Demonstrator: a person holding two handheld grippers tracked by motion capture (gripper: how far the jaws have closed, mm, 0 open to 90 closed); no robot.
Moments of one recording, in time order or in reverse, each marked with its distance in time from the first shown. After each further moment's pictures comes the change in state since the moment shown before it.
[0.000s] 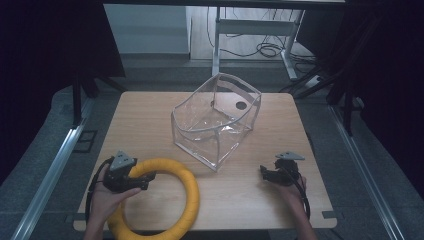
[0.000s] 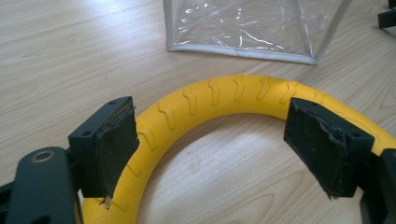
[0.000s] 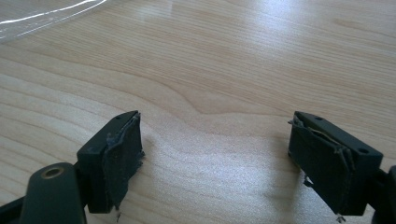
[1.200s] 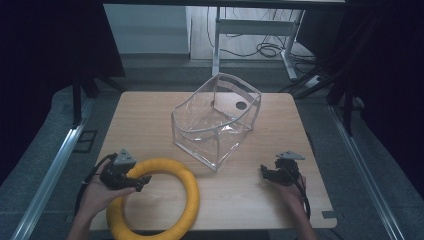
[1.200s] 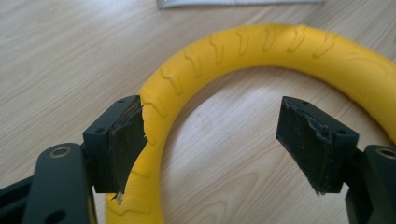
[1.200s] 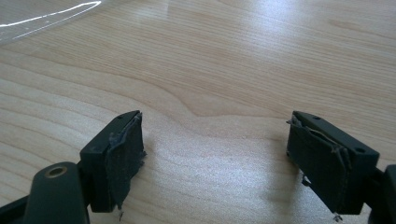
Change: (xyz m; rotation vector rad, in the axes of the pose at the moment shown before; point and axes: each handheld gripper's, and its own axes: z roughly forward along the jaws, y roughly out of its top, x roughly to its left) left arm 0.016 0.013 0.000 0.234 -0.042 0.137; right arm -0.001 0.001 0.001 -0.001 -0.007 0.007
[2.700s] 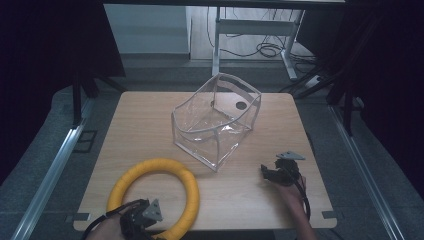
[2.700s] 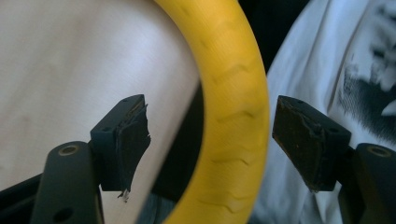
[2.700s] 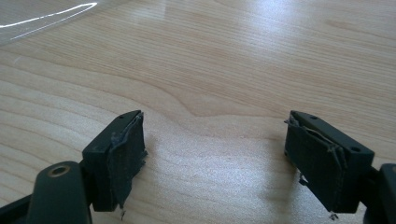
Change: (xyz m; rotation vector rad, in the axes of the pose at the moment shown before) left arm -0.125 -0.039 -0.004 0.312 -0.319 0.370; right arm 0.000 0.000 0.000 -0.002 -0.007 0.004
